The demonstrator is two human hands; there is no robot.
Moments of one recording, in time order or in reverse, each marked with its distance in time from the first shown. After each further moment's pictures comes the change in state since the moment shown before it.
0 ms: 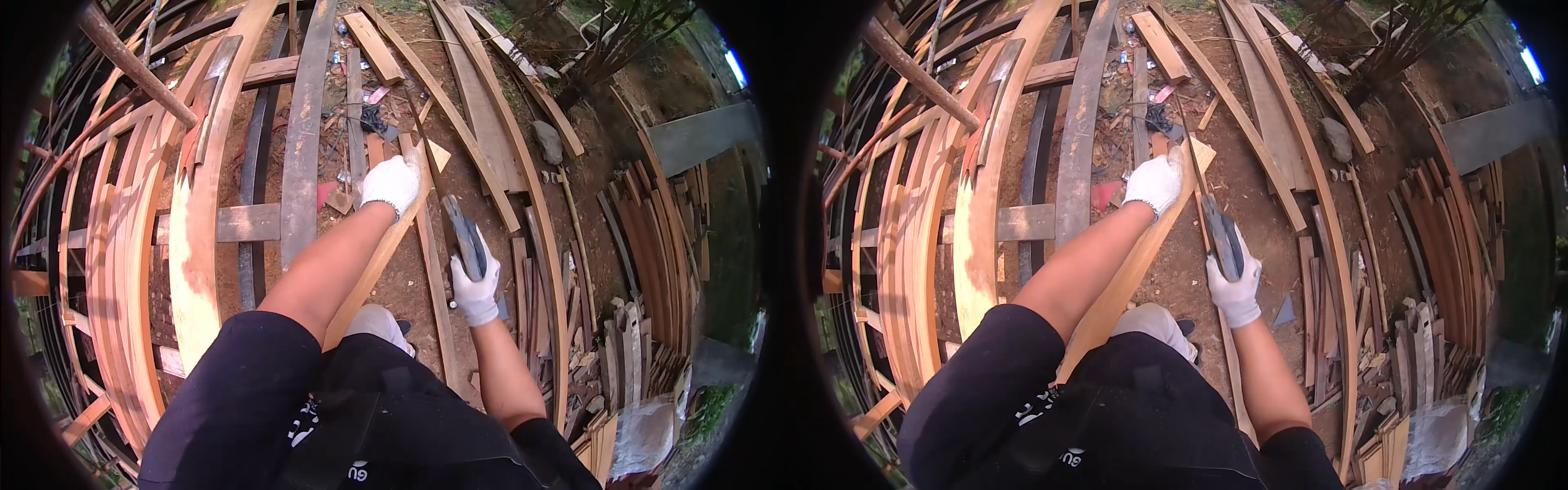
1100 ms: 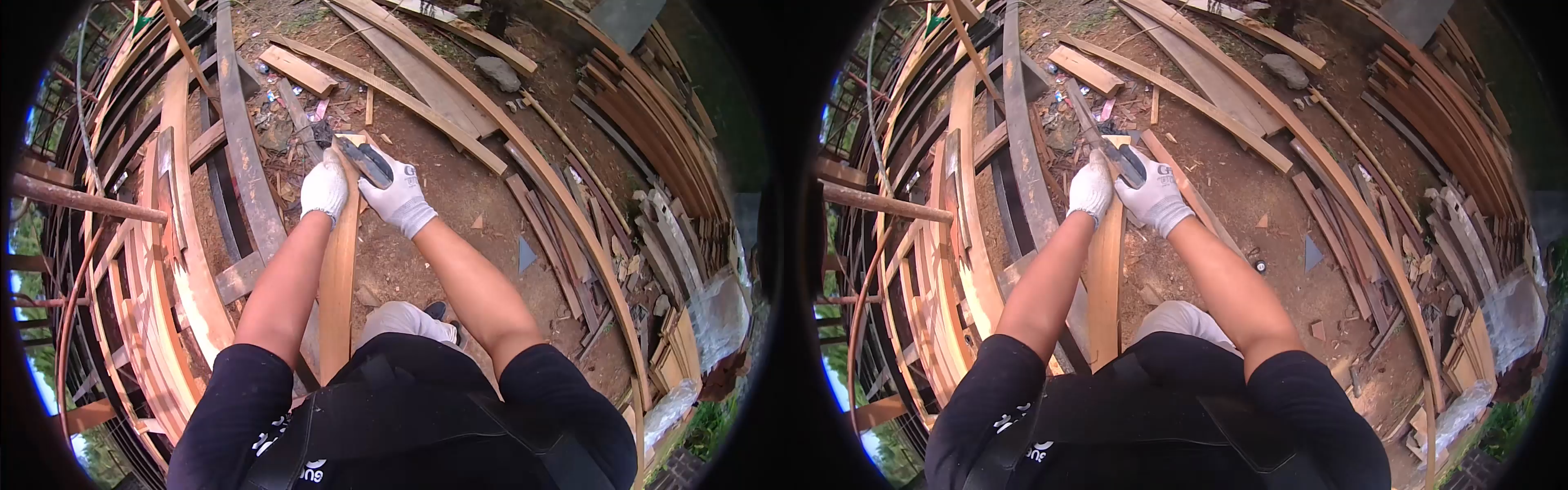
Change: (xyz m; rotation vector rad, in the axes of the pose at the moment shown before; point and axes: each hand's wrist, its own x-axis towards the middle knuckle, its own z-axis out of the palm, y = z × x) left_hand -0.010 0.026 -0.014 -0.006 -0.031 -0.116; right_hand 0.076 0.013 0.035 0.084 0.038 -0.006
